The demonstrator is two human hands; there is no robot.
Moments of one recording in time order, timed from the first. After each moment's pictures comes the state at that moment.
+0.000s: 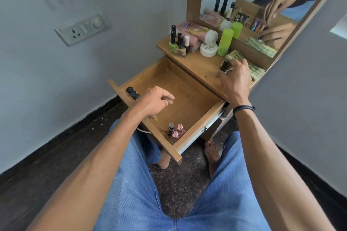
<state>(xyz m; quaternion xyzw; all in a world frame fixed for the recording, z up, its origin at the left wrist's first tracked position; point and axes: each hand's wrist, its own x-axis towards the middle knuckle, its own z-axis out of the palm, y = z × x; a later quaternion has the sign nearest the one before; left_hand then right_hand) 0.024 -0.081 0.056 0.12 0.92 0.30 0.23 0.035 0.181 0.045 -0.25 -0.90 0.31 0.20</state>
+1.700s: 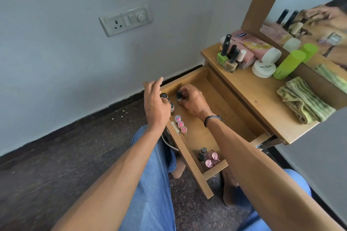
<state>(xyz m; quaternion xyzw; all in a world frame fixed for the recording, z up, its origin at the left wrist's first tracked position) -0.019 -0.141 -0.025 -0.08 0.88 0.42 -0.19 -0.074 0.006 -0.065 0.08 -0.91 0.41 -0.06</state>
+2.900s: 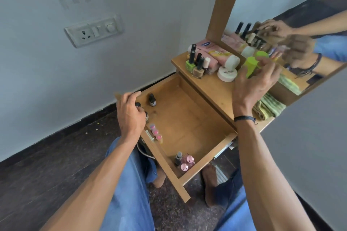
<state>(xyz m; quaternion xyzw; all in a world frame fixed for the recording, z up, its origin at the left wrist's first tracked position) -0.019 -0.139 -0.019 -0.07 0.93 0.32 -0.18 -0.043 0.155 0.060 -0.22 -0.74 0.36 0.52</state>
